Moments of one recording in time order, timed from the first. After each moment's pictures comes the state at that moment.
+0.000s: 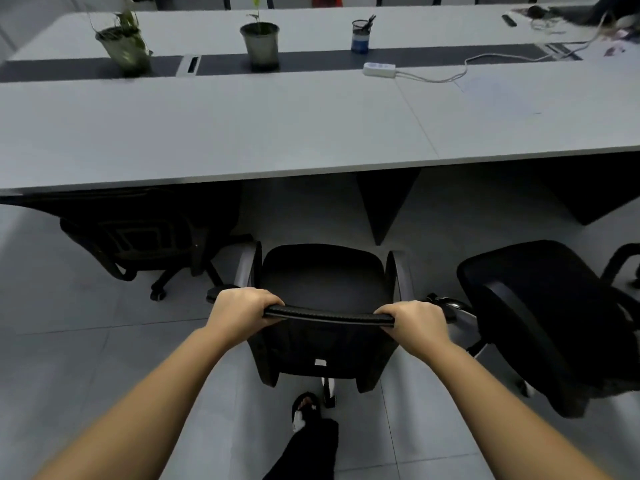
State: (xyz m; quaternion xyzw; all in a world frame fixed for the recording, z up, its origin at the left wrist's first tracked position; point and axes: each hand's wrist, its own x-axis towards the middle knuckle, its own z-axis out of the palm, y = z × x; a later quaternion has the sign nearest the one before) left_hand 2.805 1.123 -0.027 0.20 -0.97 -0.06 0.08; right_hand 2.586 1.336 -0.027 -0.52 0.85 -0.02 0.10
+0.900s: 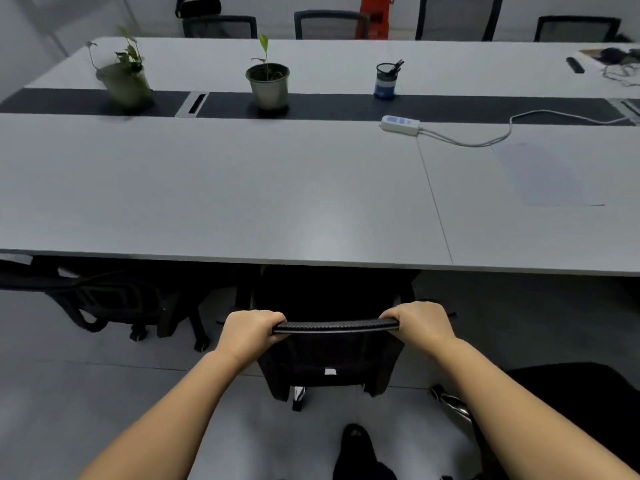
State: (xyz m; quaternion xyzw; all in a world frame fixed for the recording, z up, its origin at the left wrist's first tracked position) left_hand 2.555 0.997 -0.034 0.30 -0.95 -0.03 0.08; right_hand 2.284 1.148 -0.023 -0.60 0.79 0.06 0.13
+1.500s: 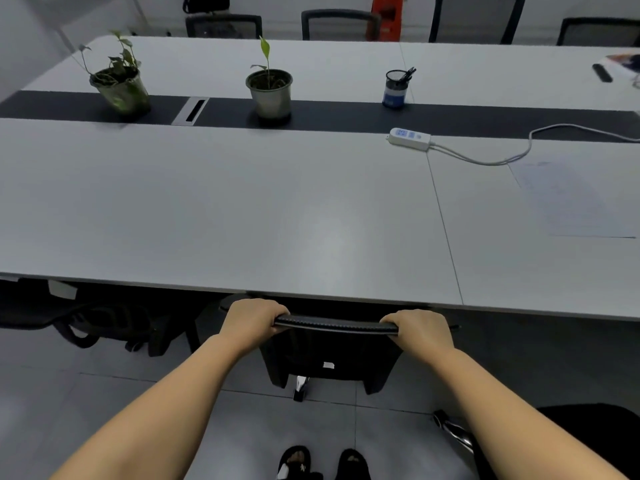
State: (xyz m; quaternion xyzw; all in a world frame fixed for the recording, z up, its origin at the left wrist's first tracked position) left_hand 2.487 0.914 -0.031 0.34 -0.94 -0.08 -0.06; right_hand 2.233 1.084 -0.030 -0.58 0.80 0.04 0.14
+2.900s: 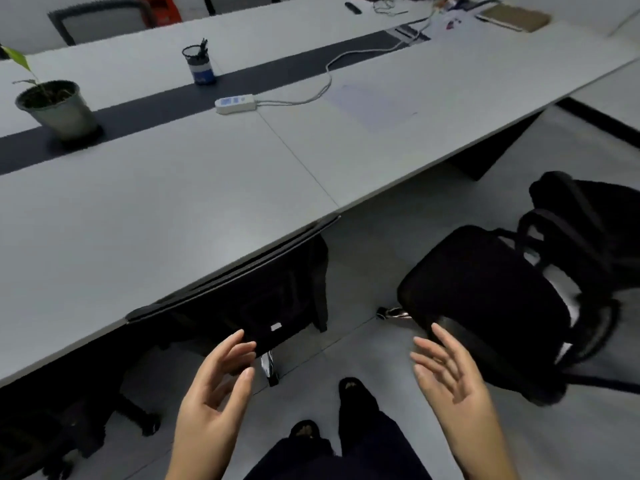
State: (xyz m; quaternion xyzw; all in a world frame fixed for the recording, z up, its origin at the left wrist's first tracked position) left_hand 2.576 1.087 0.056 0.27 -0.75 -0.58 0.19; right_hand 2.462 1.319 0.054 -0.03 0.75 -0.65 0.16
